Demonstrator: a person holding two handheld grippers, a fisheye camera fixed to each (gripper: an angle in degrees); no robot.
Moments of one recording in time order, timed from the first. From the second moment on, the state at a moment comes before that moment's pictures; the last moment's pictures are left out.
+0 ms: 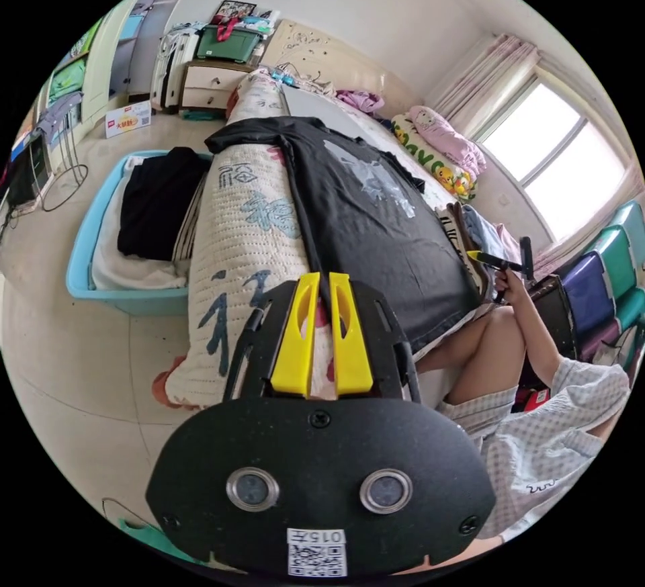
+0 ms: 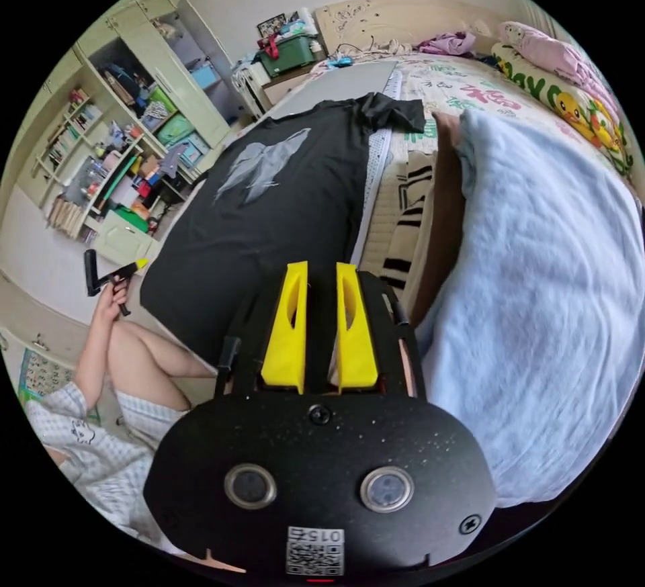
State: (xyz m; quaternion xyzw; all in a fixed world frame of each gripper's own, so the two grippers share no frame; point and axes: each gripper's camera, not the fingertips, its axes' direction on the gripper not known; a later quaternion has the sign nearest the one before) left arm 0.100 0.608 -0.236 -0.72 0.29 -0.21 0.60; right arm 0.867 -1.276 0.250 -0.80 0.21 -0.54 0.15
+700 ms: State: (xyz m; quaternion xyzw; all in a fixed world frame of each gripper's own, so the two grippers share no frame) left arm 0.190 0.603 -0.242 -0.80 0.35 -0.14 0.47; right arm 0.758 -1.323 0.183 -0.83 0.17 -0.53 0.01
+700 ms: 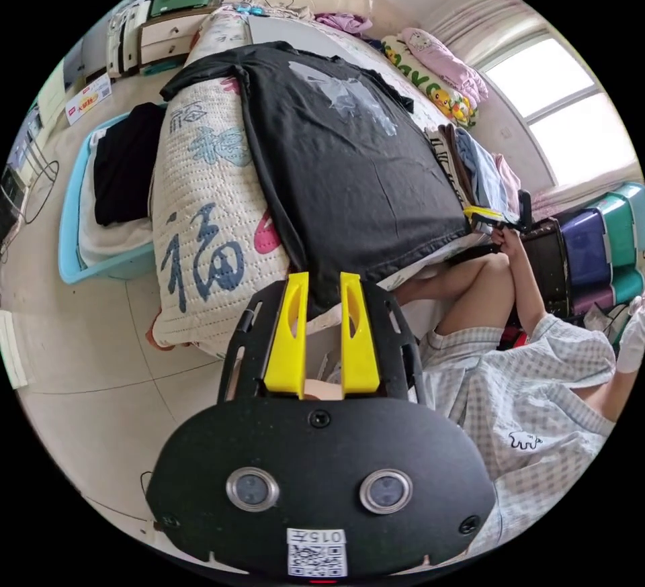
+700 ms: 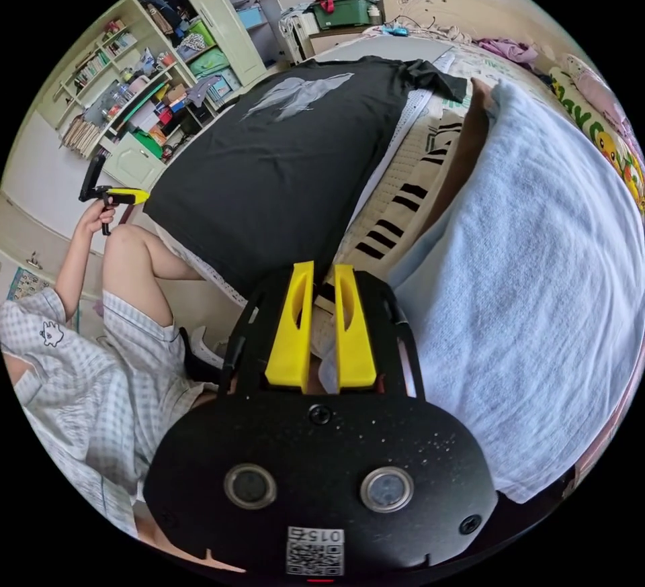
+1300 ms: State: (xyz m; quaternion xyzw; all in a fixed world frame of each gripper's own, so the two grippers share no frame) left arm 0.267 0.608 -0.245 -0.80 0.38 -0.06 0.46; right arm 0.717 -1.286 0.185 -0.86 0.17 -0.49 0.00
